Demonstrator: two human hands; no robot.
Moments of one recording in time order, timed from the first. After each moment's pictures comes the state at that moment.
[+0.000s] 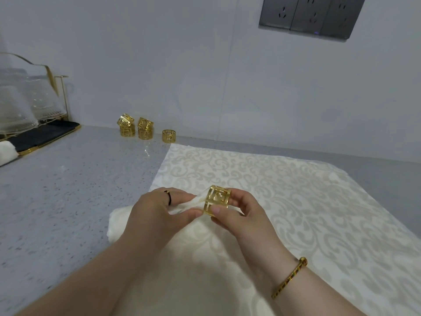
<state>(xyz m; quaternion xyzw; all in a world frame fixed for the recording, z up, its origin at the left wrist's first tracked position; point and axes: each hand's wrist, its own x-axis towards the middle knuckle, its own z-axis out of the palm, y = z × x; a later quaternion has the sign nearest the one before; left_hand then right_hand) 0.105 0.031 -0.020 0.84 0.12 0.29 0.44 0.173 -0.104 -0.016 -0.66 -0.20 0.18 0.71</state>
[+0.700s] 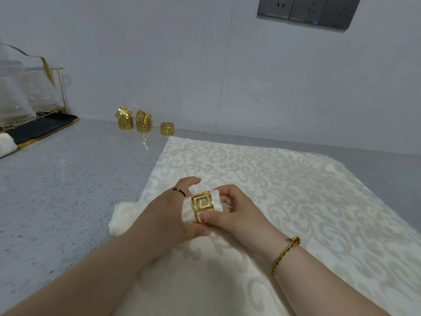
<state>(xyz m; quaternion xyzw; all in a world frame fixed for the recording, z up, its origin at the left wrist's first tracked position) 0.108 0.024 -0.024 0.92 0.09 0.16 0.35 0.180 -0.108 -0.020 -0.70 -0.28 0.26 0.61</state>
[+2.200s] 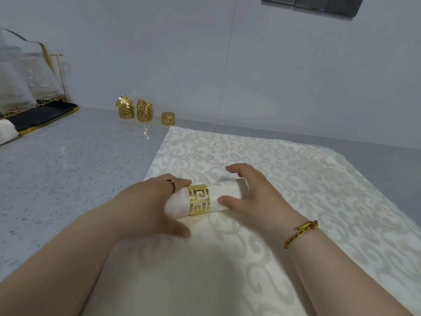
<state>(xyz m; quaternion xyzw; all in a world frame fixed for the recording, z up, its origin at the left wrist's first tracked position) 0.090 0.042 -0.008 0.98 0.10 0.01 0.16 0.201 -0.131 -0.005 -0.85 -0.40 0.01 0.33</state>
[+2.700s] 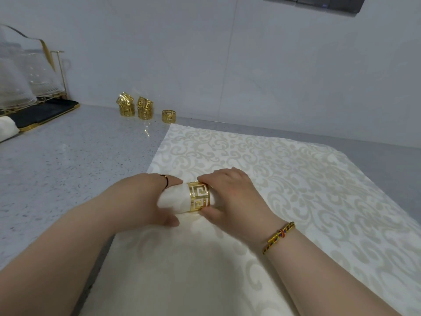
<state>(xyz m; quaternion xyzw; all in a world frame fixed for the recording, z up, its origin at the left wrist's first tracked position) 0.090 0.050 -0.004 0.99 0.12 0.01 0.12 0.190 -0.107 -0.026 -0.81 -0.53 -0.16 0.20</state>
